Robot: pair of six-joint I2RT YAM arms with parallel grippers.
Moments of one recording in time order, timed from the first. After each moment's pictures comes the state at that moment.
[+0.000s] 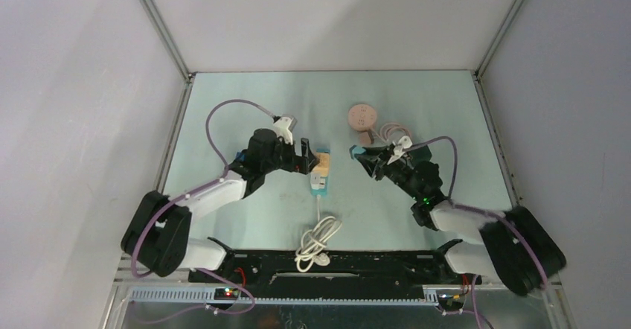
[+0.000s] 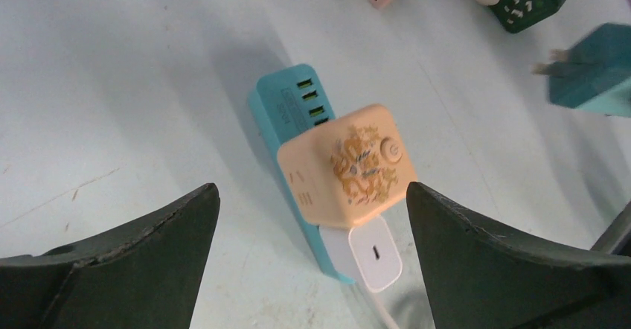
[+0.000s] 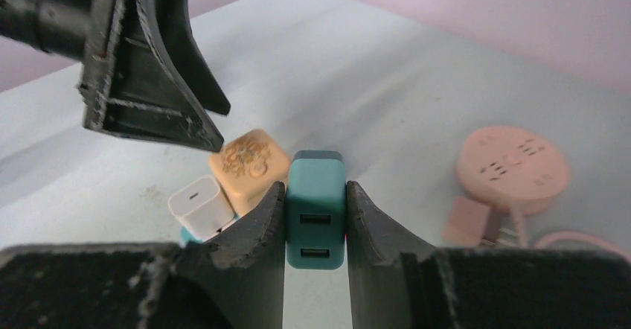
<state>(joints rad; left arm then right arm) -0.51 1.31 0.64 0.18 0.19 -0.31 0.52 1.31 0.26 1.13 -0.32 0.11</state>
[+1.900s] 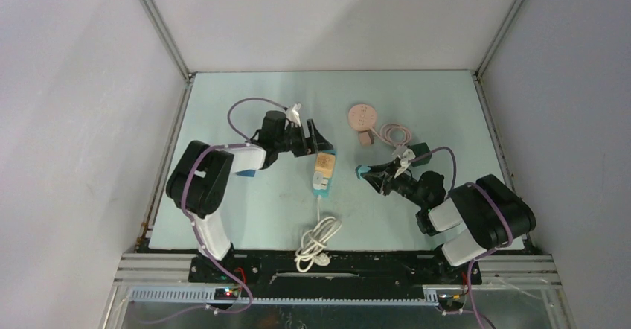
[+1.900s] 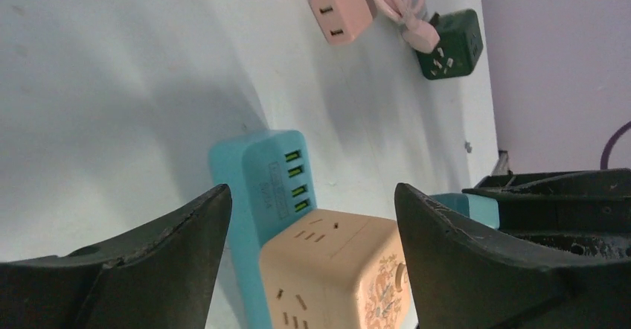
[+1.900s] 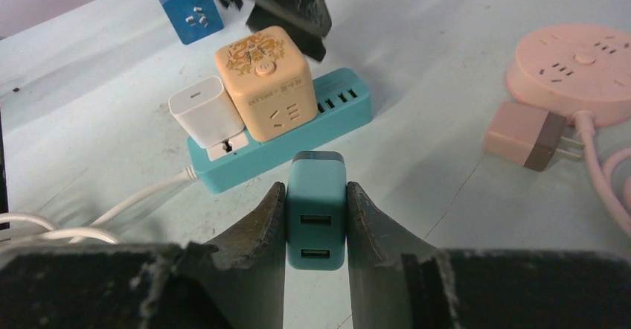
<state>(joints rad) -0.40 1.80 0.91 0.36 0.55 -0.65 0.36 1.56 0.11 1.43 -0.56 0.15</state>
